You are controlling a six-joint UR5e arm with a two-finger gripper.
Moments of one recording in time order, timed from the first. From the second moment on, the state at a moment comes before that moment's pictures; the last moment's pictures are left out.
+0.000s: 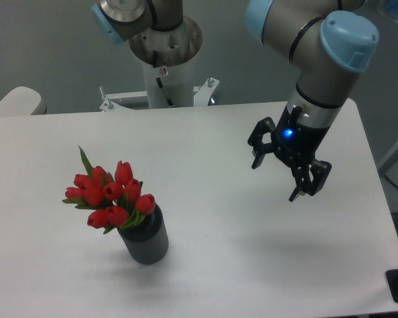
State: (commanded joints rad) arm 2.66 -1.92 -1.30 -1.39 1.25 1.51
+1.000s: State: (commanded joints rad) arm 2.70 -1.91 -1.37 -1.39 0.96 1.44
